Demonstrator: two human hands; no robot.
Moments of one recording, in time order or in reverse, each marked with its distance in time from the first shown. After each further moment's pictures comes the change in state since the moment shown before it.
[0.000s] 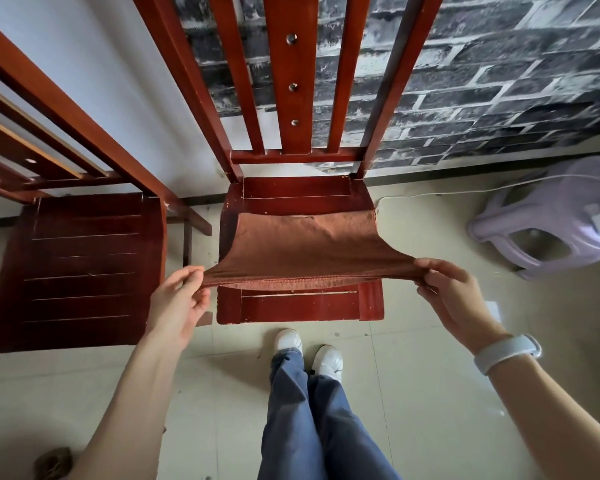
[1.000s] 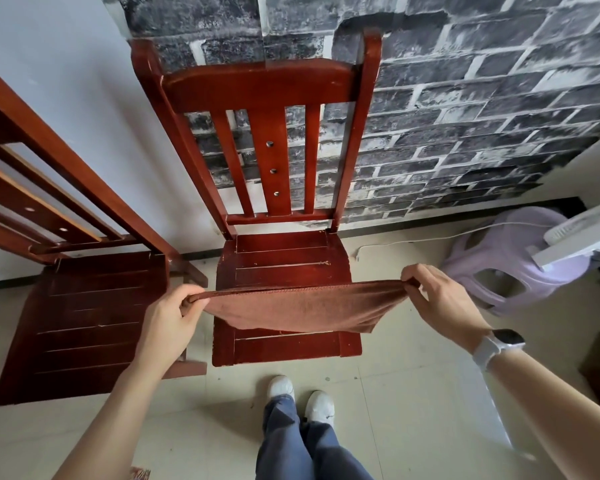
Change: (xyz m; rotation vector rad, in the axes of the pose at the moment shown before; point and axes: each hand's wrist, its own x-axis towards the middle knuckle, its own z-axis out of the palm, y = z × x) left_hand -0.070 0.062 0.000 1.030 -0.083 0.991; right_hand -0.043 -0.080 -0.049 -1.096 -0.022 -1.004
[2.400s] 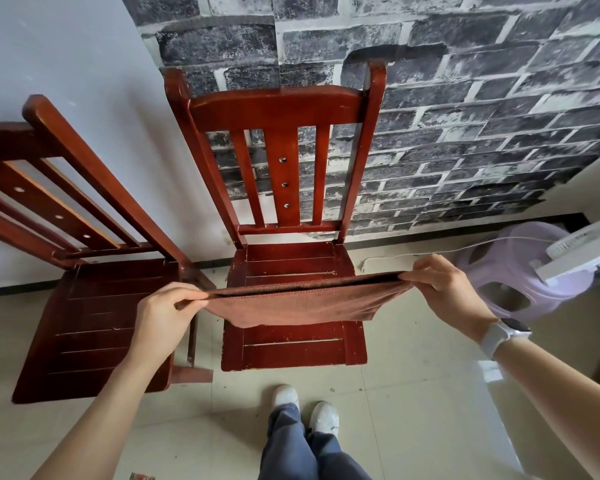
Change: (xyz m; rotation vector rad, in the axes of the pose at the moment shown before) left_hand 0.002 -0.003 -0.033 0.008 0.073 0.107; right_hand 0.018 -0.001 -0.016 0.053 0.079 -0.094
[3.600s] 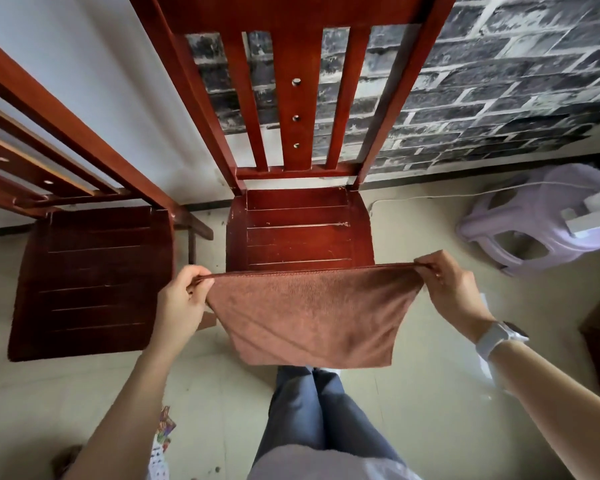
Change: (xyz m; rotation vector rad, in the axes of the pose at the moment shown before) left_hand 0.001 -0.057 0.065 -0.204 -0.130 -0.405; right_hand -0.012 -0.010 0.075 0.138 -0.095 0.530
